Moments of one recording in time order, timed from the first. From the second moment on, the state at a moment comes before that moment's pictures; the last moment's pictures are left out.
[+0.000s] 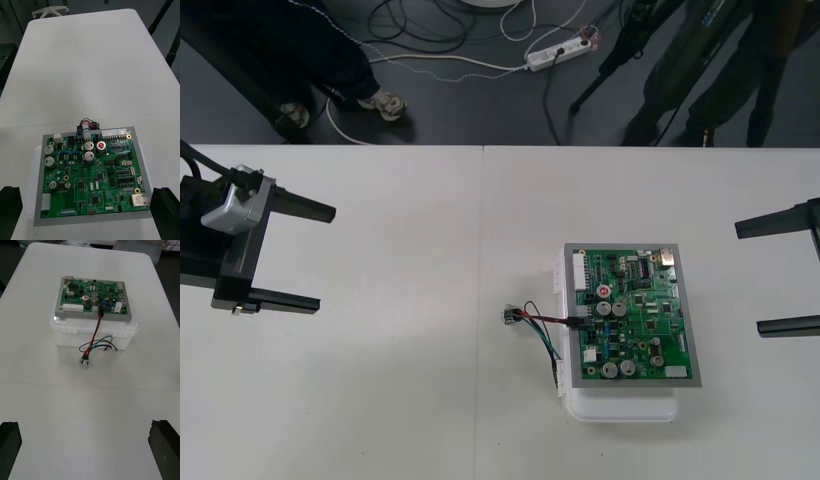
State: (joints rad) right arm -0.02 -0.91 -0.35 -2.00 1.21 -1.56 -0.35; left arm -0.18 0.87 0.20 -1.99 -1.34 -1.54 0.42
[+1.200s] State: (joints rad) right arm -0.02 -0.91 -0.35 -2.00 1.24 -1.56 -0.35; left arm -0.17 0.87 0.19 -1.99 -1.39 -1.54 0.42
